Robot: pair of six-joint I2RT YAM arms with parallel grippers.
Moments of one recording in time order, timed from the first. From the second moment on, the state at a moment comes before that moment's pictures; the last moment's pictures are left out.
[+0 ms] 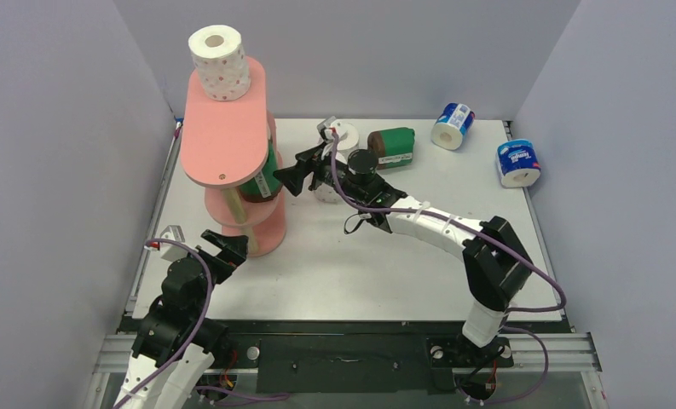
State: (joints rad) left arm -0.38 0.21 0.50 -0.65 -0.32 -0.94; right arm 0.78 1.72 1.25 0.54 -0.24 0.32
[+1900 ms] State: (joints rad) left arm -0.38 0.22 0.50 -0.67 -0.34 -0.94; right arm 0.85 2.06 1.55 0.61 -0.16 0.32
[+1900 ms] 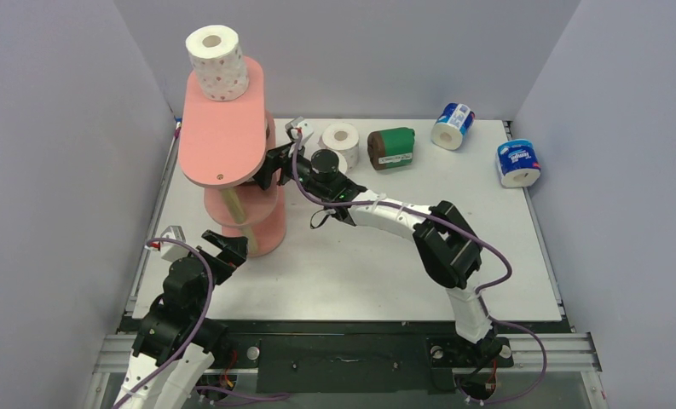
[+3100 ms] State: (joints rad) left arm -0.38 0.22 0.50 -0.67 -0.34 -0.93; right arm 0.83 2.13 1.63 0.61 -0.12 0.36
